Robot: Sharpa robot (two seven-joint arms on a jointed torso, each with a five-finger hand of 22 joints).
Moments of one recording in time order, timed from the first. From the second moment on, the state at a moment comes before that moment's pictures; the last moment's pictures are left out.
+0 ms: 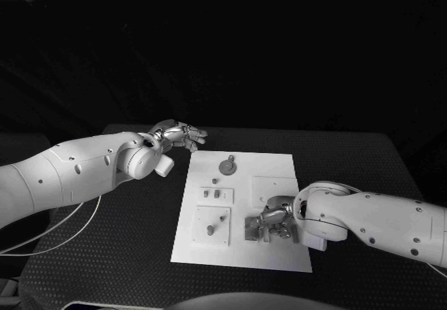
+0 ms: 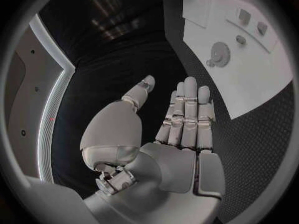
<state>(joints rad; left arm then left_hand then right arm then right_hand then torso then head) 1.26 -0.76 -0.13 1.21 -0.24 -0.15 0.11 0.98 -0.10 0.44 -0.23 0.12 0.79 0.19 0.29 0.53 1.16 0.12 0.07 0.27 1.00 0.02 0.82 0.49 0.04 0.78 -0.07 0.70 1.28 1.18 -0.69 -0.24 1.55 -0.88 0.08 -0.52 0.63 -0.28 0.71 -0.01 0.05 0.99 0.10 0.24 0.67 1.12 -0.01 1.05 0.94 1.22 -0.11 1.28 1.10 0.21 1.08 -0.05 1.11 1.28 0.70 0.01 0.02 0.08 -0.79</state>
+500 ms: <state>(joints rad) 1.26 -0.76 -0.13 1.21 -0.24 -0.15 0.11 0.98 -0.10 0.44 -0.23 0.12 0.79 0.19 0.29 0.53 1.16 0.12 0.07 0.27 1.00 0.02 0.82 0.49 0.04 0.78 -0.07 0.70 1.28 1.18 -0.69 -0.24 1.57 -0.99 0.09 -0.49 0.88 -0.22 0.58 -0.24 0.05 1.01 0.09 0.26 0.68 1.13 -0.02 1.06 0.93 1.23 -0.12 1.27 1.10 0.21 1.08 -0.05 1.12 1.28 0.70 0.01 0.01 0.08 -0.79</state>
